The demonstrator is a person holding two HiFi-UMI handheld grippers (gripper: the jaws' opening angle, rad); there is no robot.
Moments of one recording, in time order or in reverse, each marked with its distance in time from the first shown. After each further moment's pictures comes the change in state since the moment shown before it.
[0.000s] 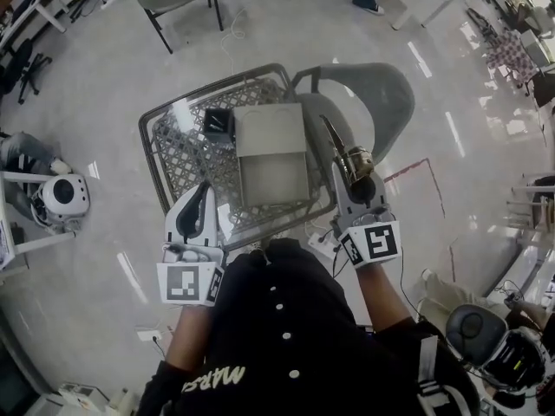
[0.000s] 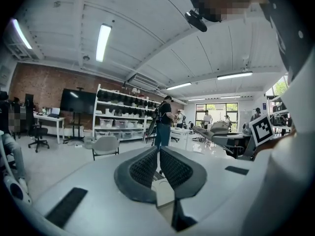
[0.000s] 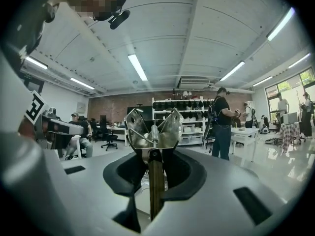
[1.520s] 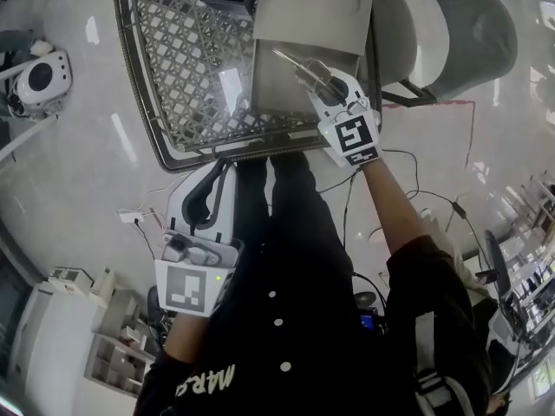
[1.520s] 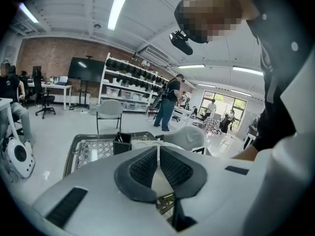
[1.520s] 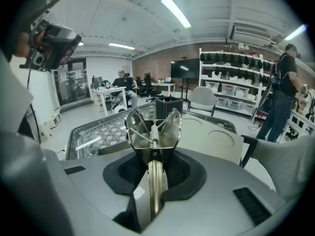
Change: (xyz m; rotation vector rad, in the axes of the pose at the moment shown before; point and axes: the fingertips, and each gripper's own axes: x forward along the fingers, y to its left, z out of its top) left arm -0.004 -0.031 -0.162 -0.214 0.287 0.046; right arm 0.097 0.081 -0.343 -0.204 0.484 0.551
